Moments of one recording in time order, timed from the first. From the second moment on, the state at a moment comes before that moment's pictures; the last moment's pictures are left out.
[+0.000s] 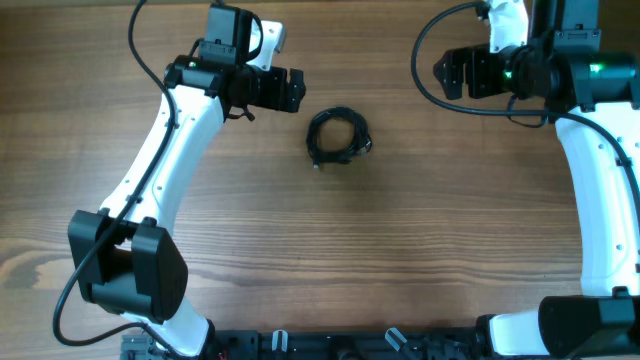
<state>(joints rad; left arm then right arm) -0.24 1.81 1.58 -0.76 0.25 -0.02 0.04 1.61 1.71 -1.01 -0.28 -0.15</state>
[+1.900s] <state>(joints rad) -0.33 2.12 1.58 -0.62 0.29 0.07 0.08 1.70 1.71 -0.93 -0.30 -0.03</state>
